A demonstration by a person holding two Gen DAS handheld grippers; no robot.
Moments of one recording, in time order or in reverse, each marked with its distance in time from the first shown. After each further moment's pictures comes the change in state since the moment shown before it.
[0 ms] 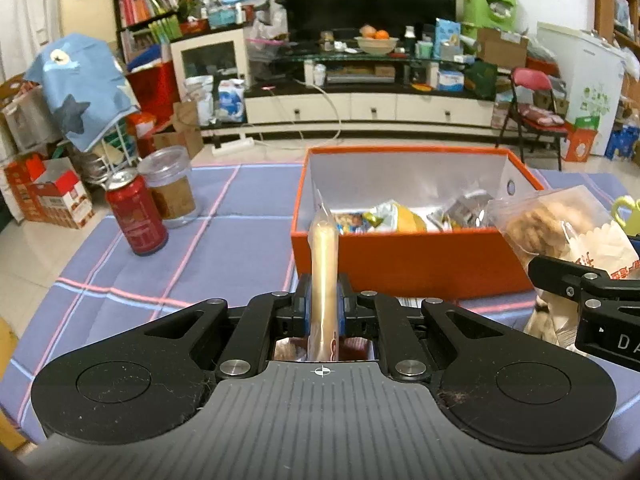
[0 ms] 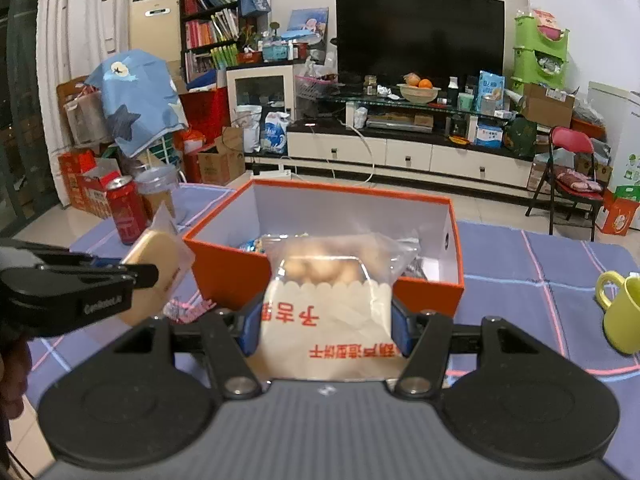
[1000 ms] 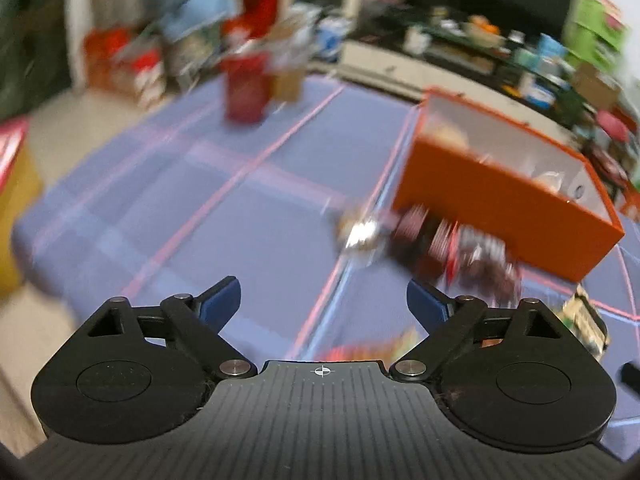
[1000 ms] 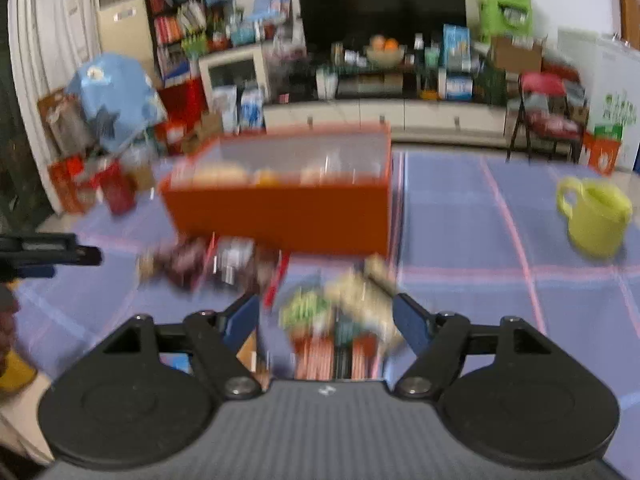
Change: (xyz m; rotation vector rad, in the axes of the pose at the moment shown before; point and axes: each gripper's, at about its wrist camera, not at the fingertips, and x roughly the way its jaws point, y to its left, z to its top) left arm -0.036 0.058 -0.094 -0.389 0.157 0.136; right arm -0.048 -0.056 -0.079 0.121 0.110 -0.006
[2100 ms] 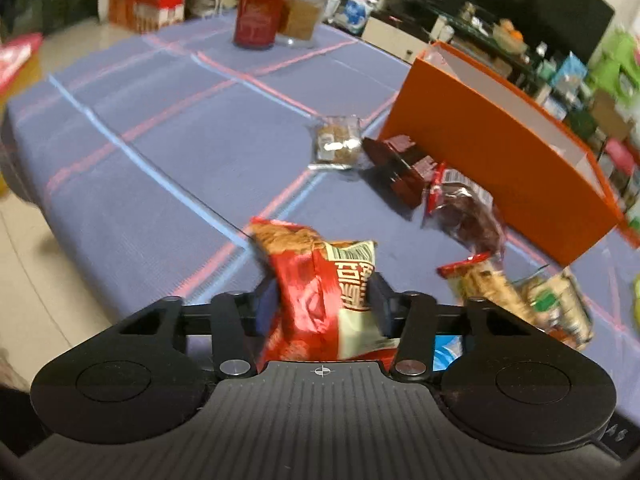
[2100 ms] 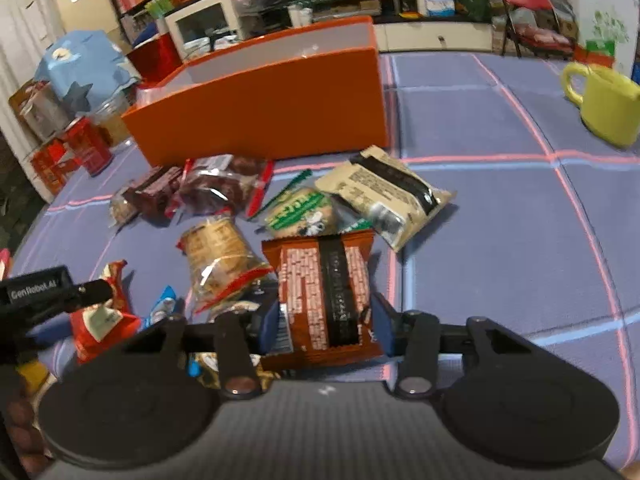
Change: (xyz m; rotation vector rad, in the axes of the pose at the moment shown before) left arm 0.017 -0.024 -0.049 -0.123 0.042 -0.026; right arm 0.047 -0.003 -0.032 0.112 0.164 -0.007
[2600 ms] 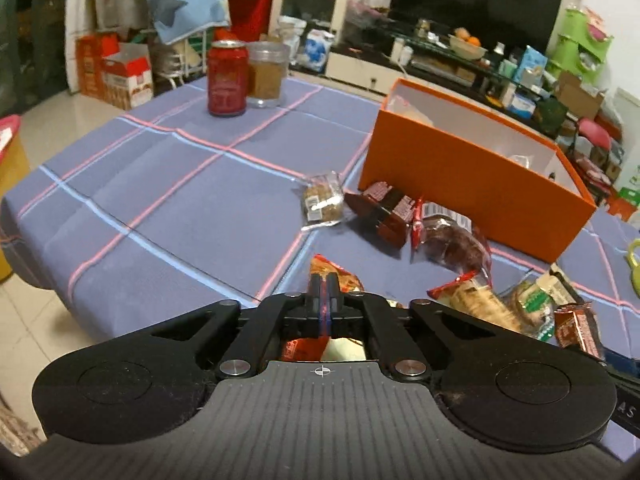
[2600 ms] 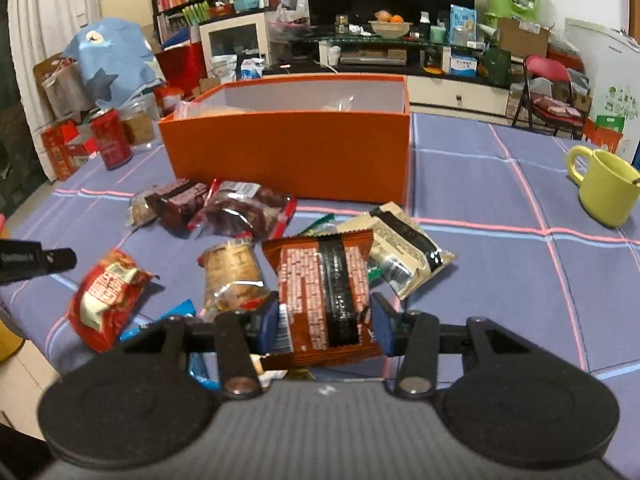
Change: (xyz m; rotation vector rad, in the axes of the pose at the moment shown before) left arm -0.028 0.001 0.016 0.158 -0.108 -0.052; right arm -0.023 0.020 0.002 -0.144 -0.110 -0.029
